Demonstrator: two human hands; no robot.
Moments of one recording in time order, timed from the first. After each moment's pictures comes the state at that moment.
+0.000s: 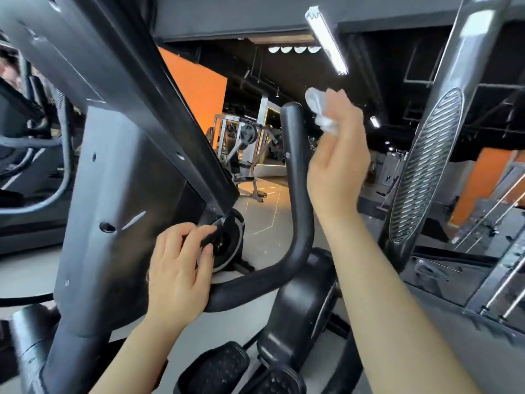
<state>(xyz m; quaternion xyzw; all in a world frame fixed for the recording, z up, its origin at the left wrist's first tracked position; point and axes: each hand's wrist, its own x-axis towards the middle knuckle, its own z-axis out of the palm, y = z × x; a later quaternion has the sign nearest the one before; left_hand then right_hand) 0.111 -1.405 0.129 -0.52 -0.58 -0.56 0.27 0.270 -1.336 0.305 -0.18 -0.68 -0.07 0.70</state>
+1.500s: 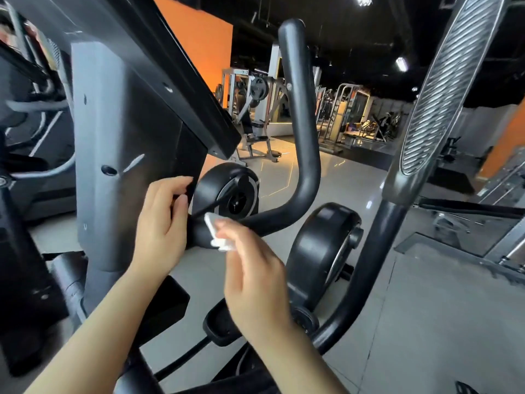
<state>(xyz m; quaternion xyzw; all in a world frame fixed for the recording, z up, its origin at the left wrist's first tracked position) 0.096 -1.432 0.118 -0.53 -0.55 -0.62 0.15 0.258 -1.430 0.114 -0.15 -0.80 0.08 0.58</state>
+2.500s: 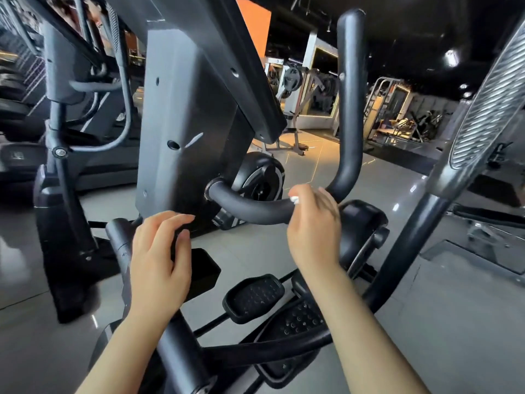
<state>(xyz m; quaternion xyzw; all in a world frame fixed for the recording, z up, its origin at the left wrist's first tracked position) 0.103 -1.525 0.064 -0.45 -0.66 -0.57 0.19 0.259 -1.383 0.122 -0.30 -0.78 -0.13 0.54</state>
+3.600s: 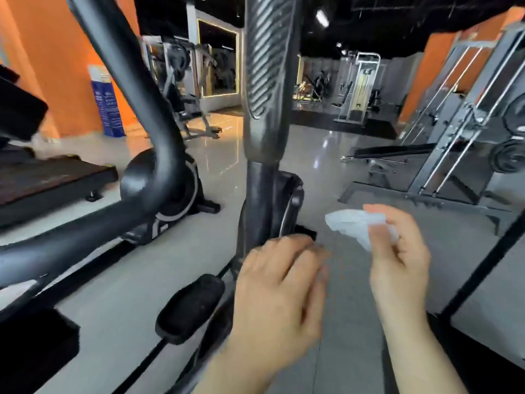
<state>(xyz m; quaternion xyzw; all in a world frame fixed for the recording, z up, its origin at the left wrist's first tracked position) 0.366 -1.385 0.082 -0.74 -0.37 -0.55 0.13 0.516 -1.351 0.103 -0.43 -0.55 0.17 0.70</state>
